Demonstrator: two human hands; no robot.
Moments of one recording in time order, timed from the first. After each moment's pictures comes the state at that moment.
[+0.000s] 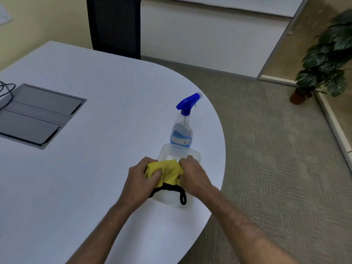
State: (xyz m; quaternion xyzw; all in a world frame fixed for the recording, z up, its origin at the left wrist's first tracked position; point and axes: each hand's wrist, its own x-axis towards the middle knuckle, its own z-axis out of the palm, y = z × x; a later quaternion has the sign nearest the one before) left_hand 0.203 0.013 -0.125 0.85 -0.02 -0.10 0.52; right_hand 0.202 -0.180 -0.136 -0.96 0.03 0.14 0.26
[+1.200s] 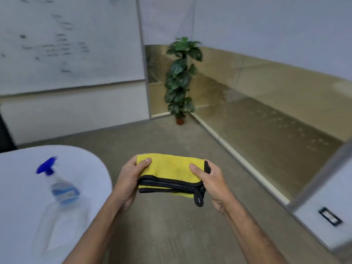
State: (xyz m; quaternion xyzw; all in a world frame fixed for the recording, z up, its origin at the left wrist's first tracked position) left_hand -0.032 -0.296 0.096 0.59 -0.22 -0.33 0.71; right_hand -0.220 -0.458 0.089 -0.60 0.31 -0.28 0.68
